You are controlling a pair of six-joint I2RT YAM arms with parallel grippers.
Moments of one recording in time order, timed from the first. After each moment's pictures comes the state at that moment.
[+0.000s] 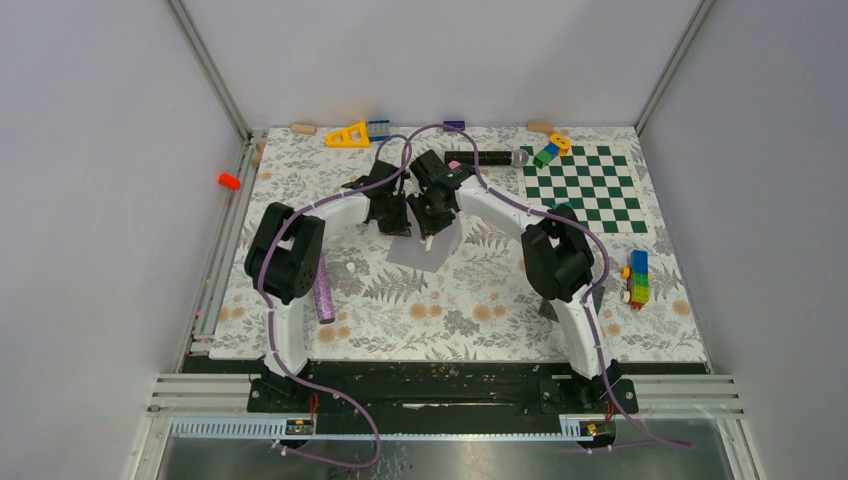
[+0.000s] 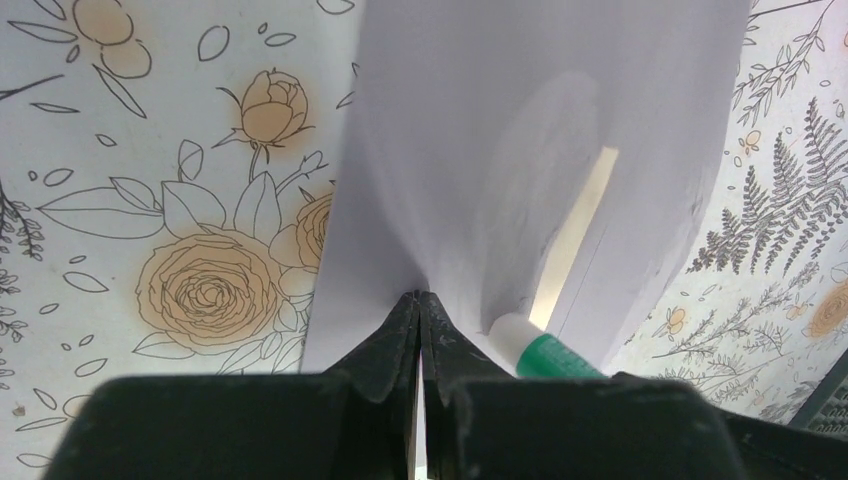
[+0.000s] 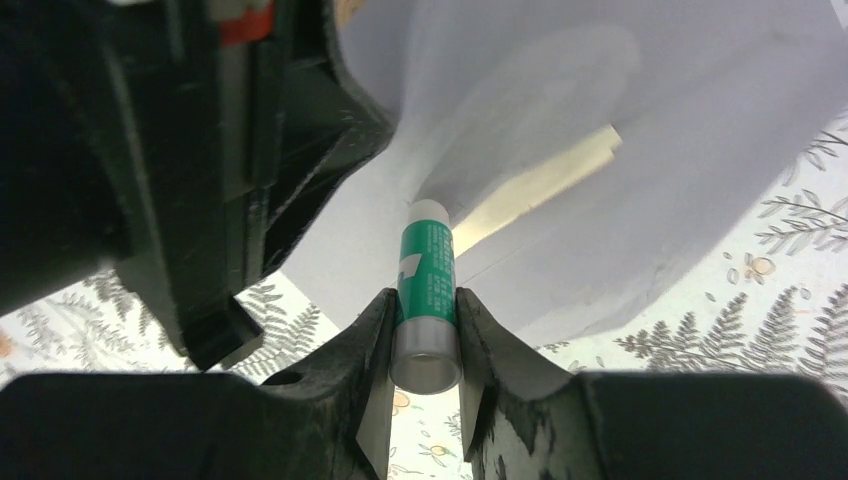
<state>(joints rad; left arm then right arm) -0.42 2.02 1.36 -0.37 0.16 -0.52 0.69 2.22 1.87 -0.78 -0.07 0.15</state>
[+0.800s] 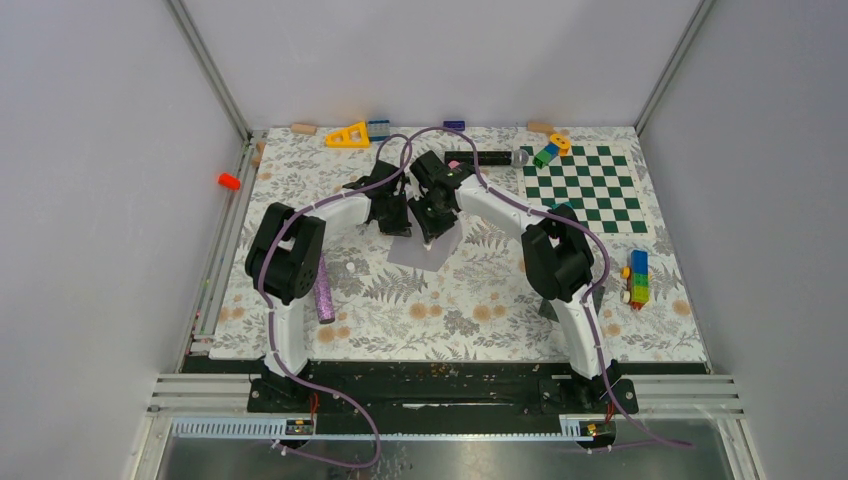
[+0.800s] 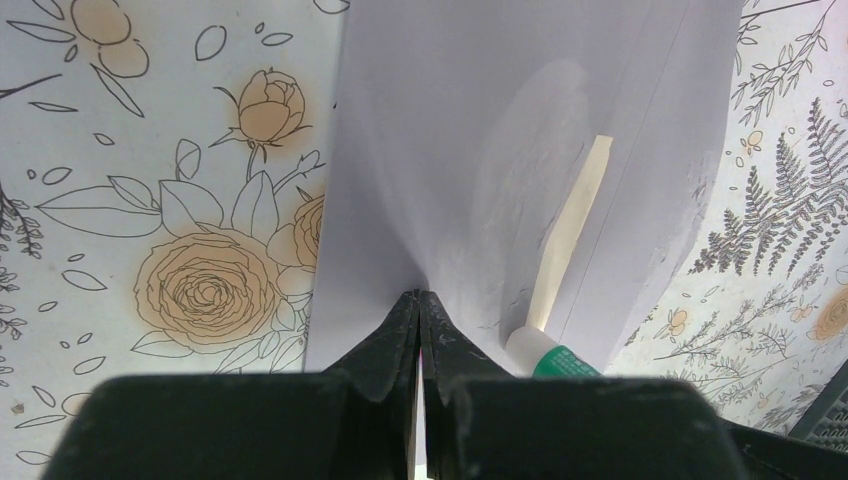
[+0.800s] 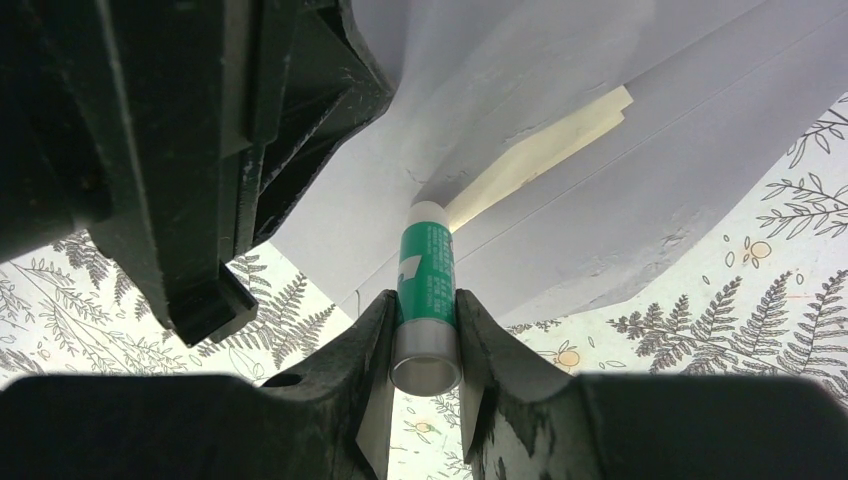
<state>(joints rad) -0.43 2.02 1.36 -0.37 0.15 -0.52 0.69 2.22 1.88 -0.84 -0.10 0.10</state>
